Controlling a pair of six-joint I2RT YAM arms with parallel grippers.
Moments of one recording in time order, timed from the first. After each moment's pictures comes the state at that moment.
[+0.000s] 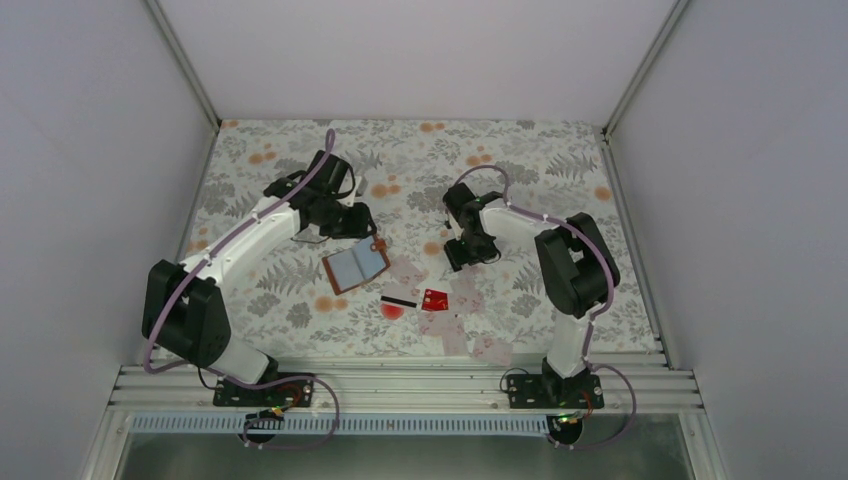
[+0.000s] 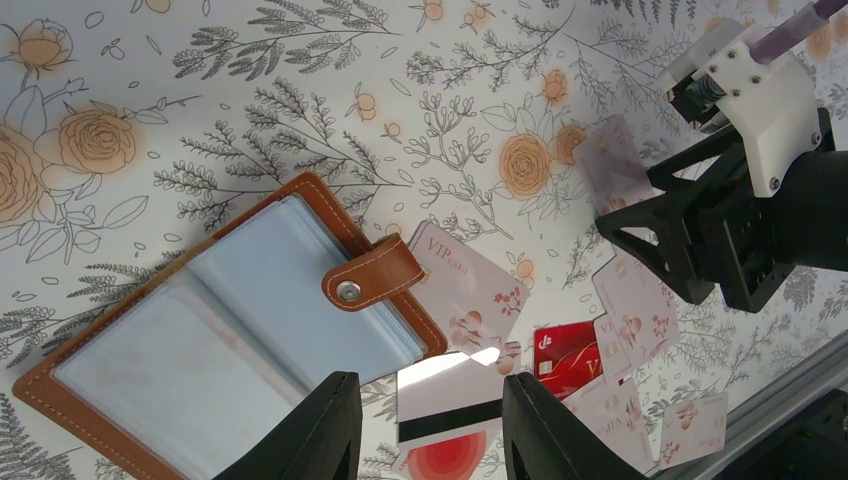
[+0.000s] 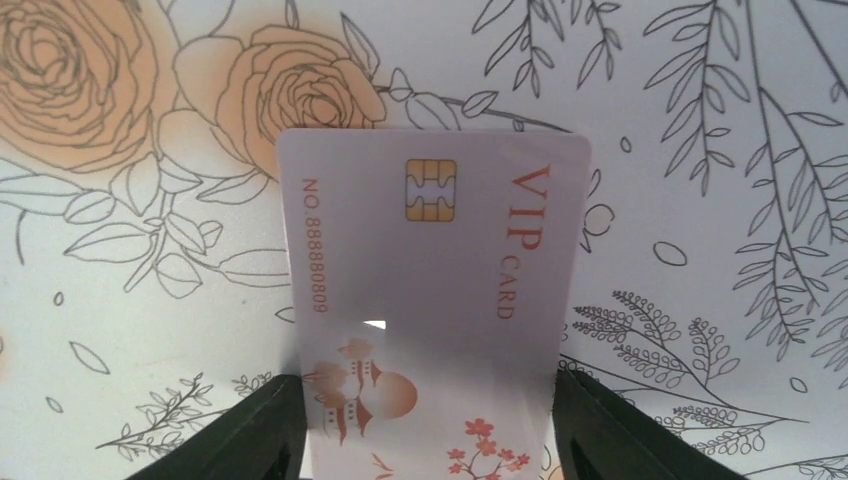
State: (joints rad) left arm -0.44 1.51 1.22 -0.80 0.32 -0.40; right arm 0.53 1.90 1.22 -0.83 0.01 0.16
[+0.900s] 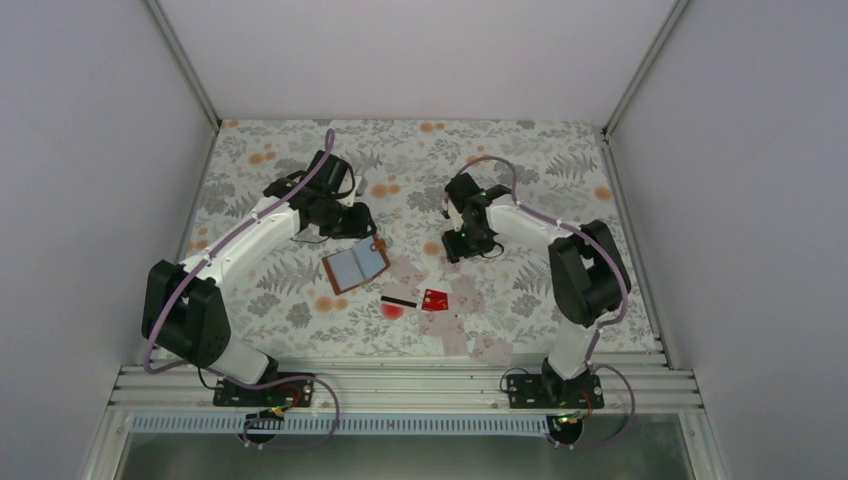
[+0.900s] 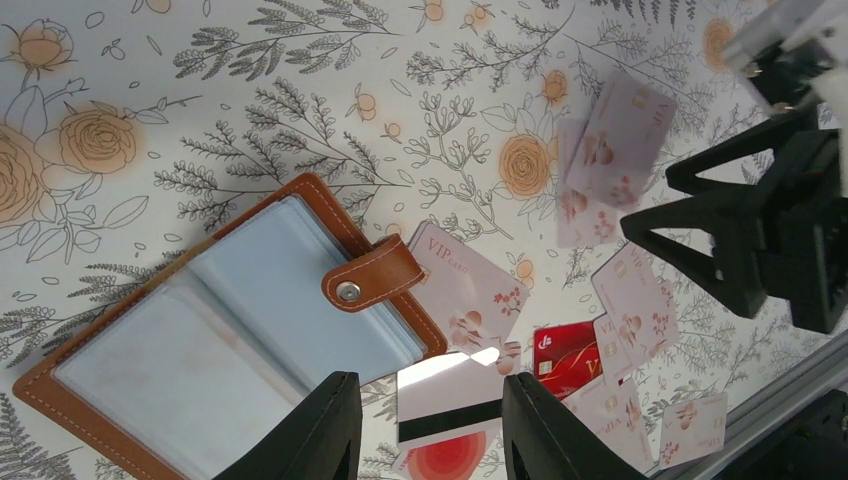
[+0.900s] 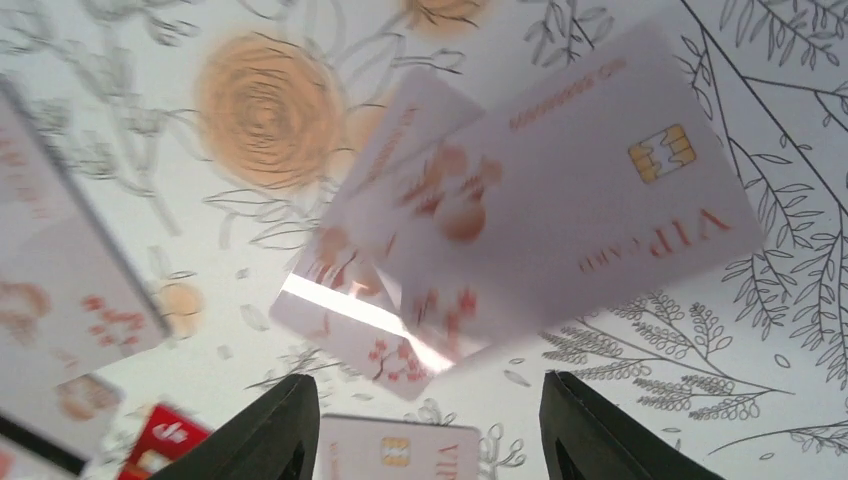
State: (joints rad) left arm -0.44 1.50 1.21 -0.79 0.32 -0.40; right arm 0.54 1.84 1.26 -0.85 -0.05 0.17
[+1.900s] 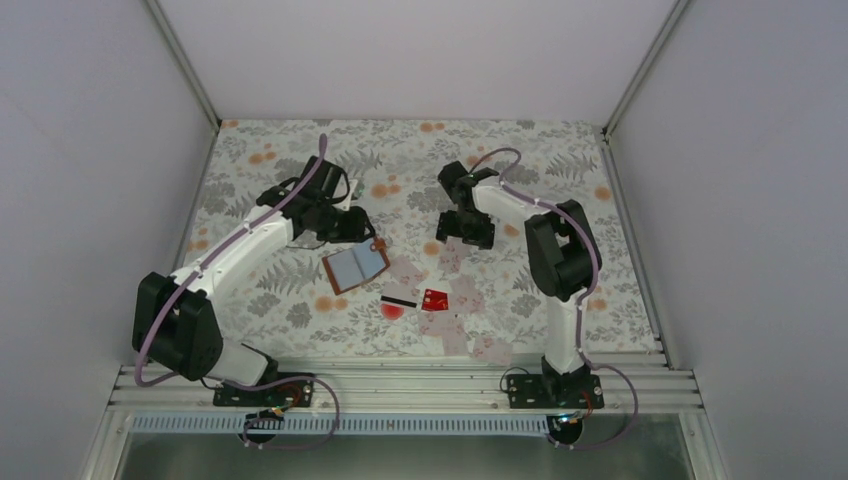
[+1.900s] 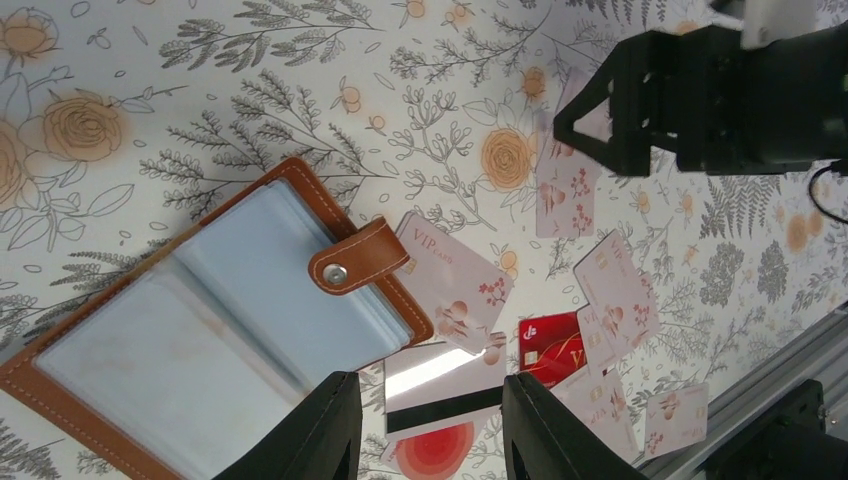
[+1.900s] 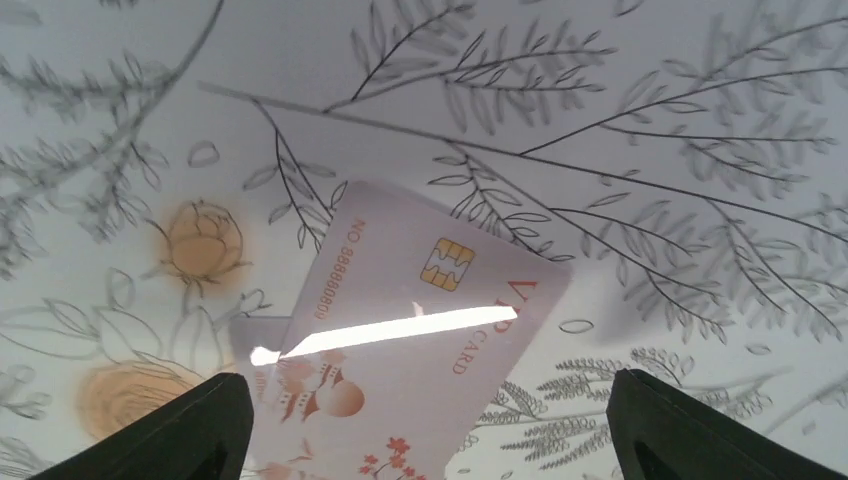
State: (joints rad) left arm -0.44 1.44 1.16 -0.76 0.35 -0.41; right arm 0.50 2.04 1.48 -0.94 0.03 0.66
